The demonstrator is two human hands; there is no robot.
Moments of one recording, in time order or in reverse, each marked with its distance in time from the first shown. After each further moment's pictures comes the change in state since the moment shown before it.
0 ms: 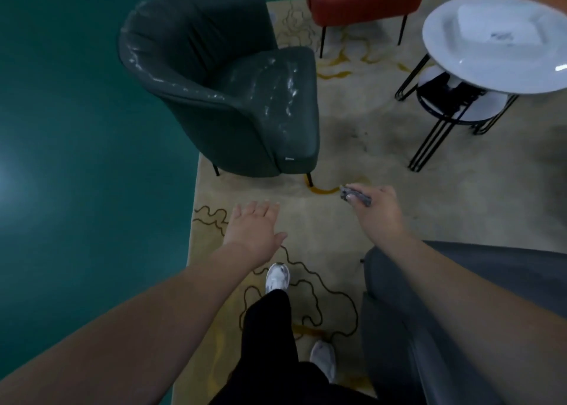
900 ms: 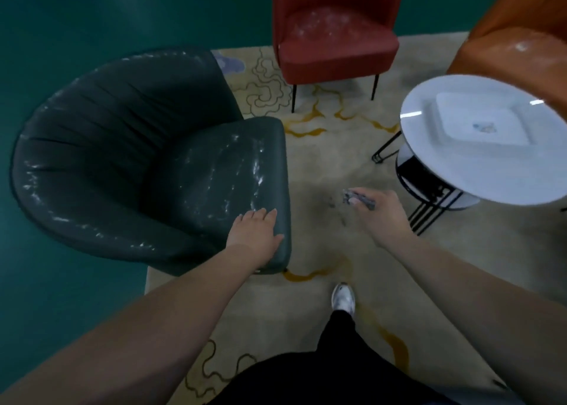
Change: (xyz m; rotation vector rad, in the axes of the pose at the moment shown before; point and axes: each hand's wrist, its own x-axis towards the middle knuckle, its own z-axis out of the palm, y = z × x) left_hand 0.402 -0.008 -0.152 -0.043 0.008 0.075; right_hand 0.390 -0.043 -0.093 -0.035 -0.043 0.021
